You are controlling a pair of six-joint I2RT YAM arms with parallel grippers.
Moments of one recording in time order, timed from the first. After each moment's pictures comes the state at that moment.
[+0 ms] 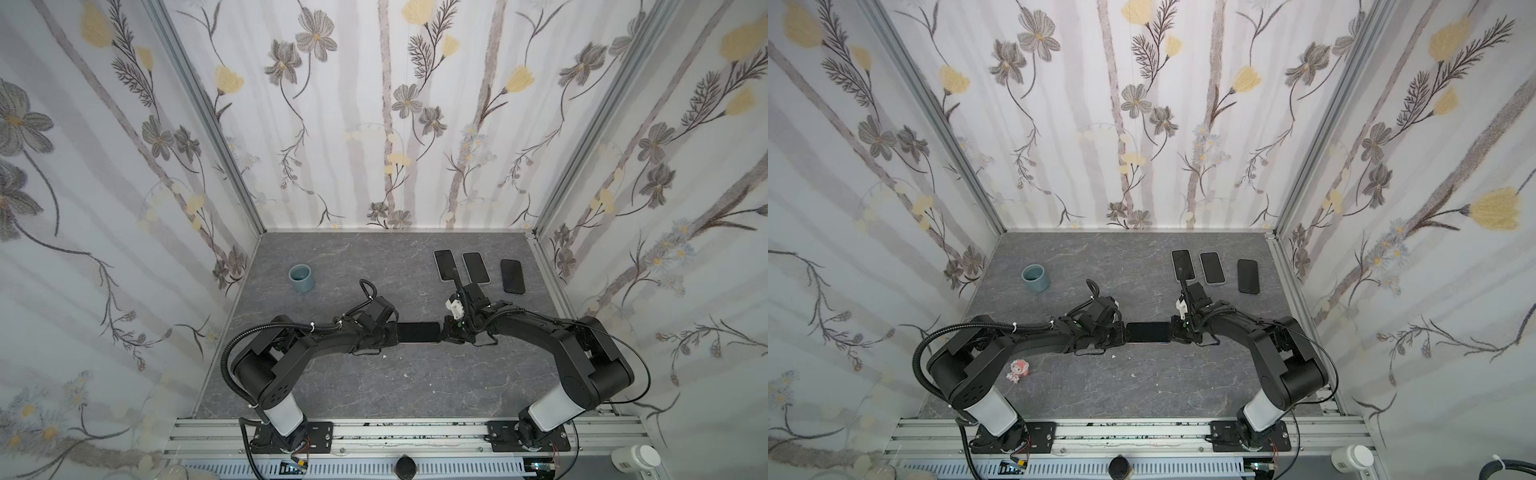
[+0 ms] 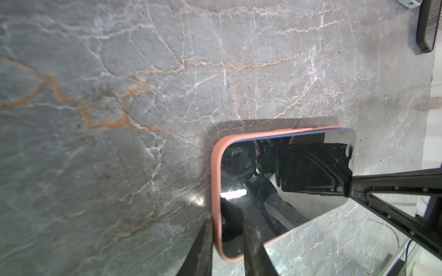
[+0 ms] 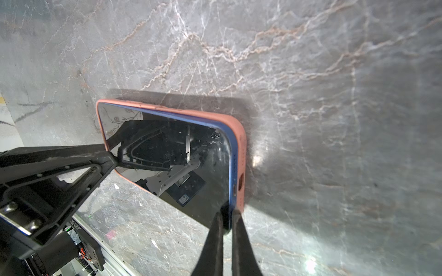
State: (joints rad) left arm -0.74 1.69 0.76 -0.02 0.17 -0.84; right arm 0.47 1.63 0.81 -0.40 -0.41 0.54
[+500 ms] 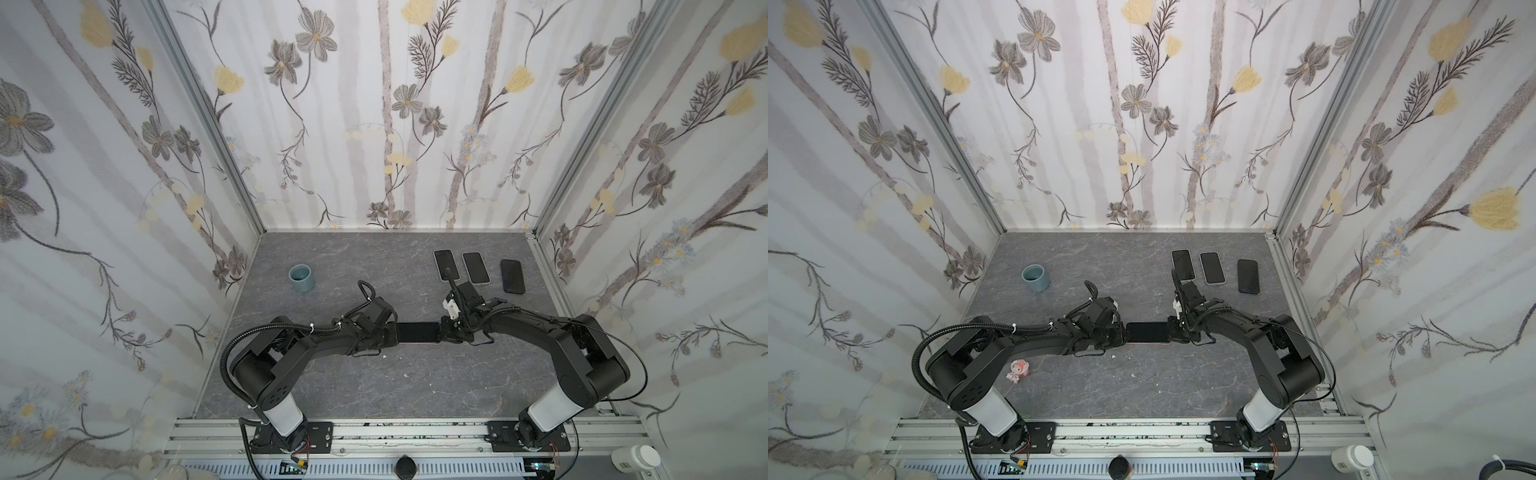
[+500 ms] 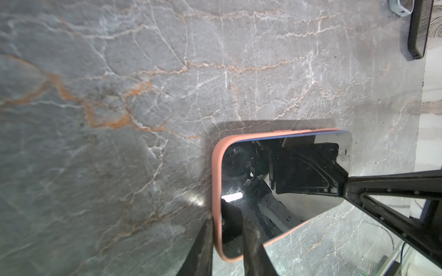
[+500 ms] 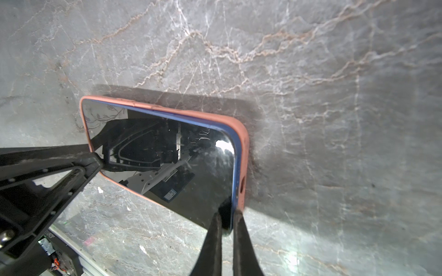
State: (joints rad) left arm -0.74 1.68 0.74 0.01 0.17 -0.85; right arm 0.51 1.66 0.85 -0.46 -0.31 0.52
